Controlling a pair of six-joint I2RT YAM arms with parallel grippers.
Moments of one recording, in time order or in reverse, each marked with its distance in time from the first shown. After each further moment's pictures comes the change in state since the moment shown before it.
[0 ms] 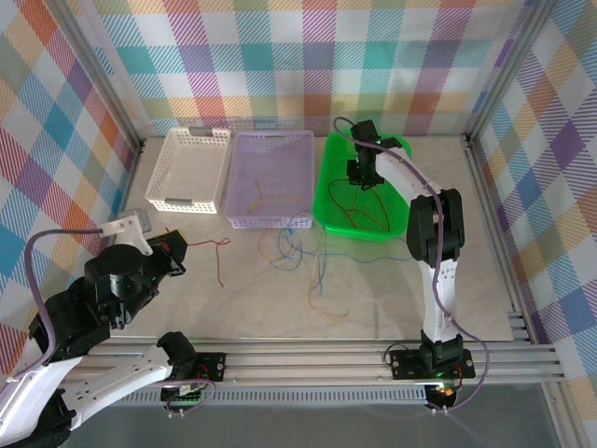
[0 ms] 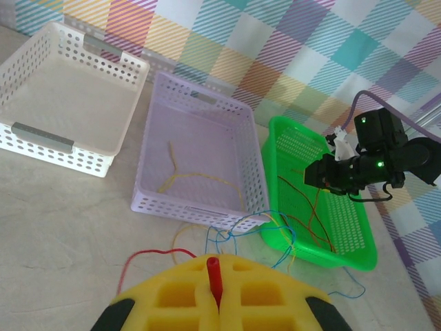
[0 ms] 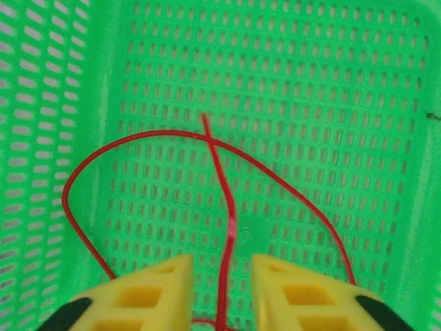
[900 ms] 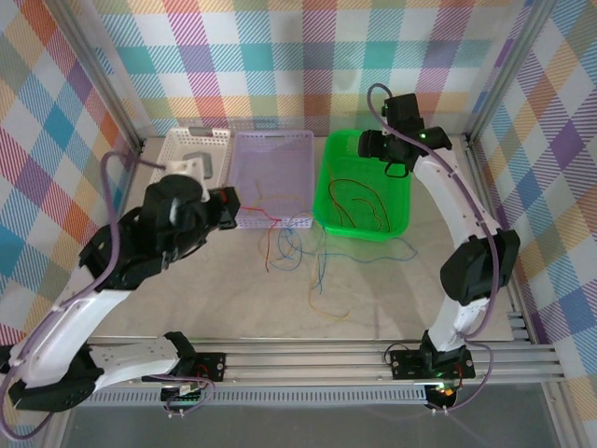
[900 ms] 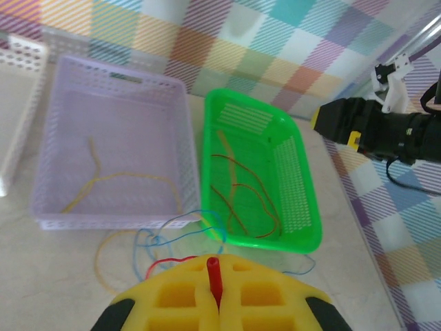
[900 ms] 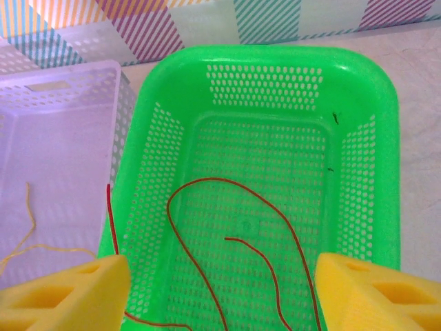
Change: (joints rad) left arm -0.002 0.512 0.406 0.056 0.187 0.052; right arm -0.025 -0.480 -0.140 0.020 -0.024 0.013
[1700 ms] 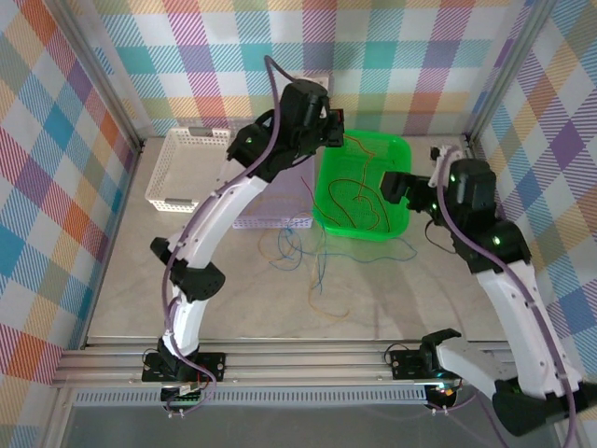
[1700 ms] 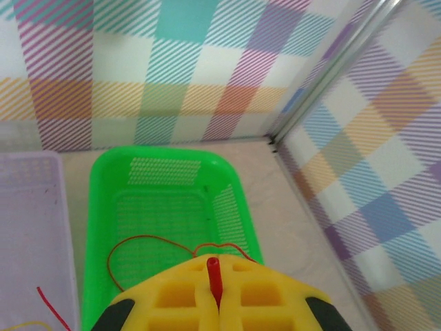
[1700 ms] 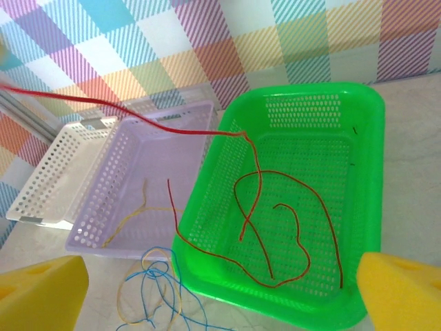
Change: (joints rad) left arm 0.064 0.988 1.000 0.028 0.177 0.186; right arm 0.000 -0.804 -0.555 0.123 -0.119 0.045
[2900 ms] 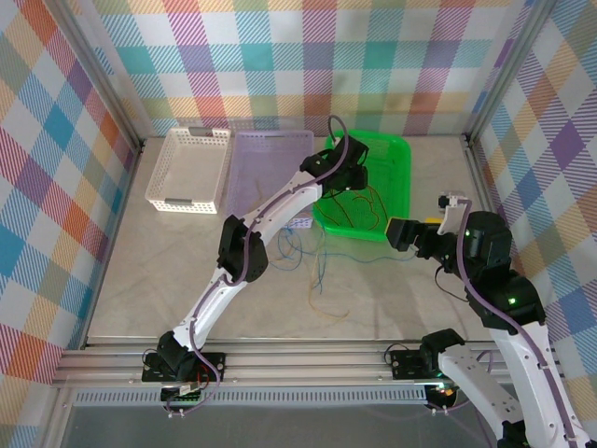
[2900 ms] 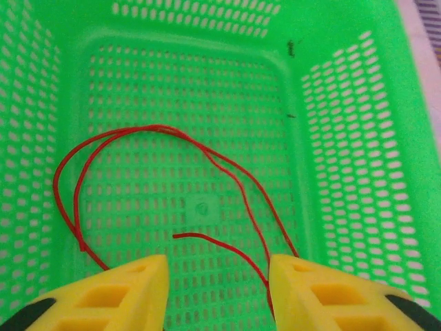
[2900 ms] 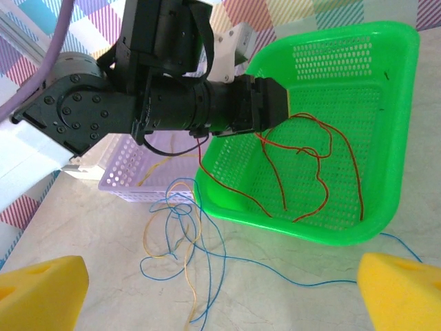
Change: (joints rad) left arm 0.008 0.490 0.037 0.098 0.101 -0.082; right arm 0.000 -0.280 -0.236 -0.065 -0.117 0.023
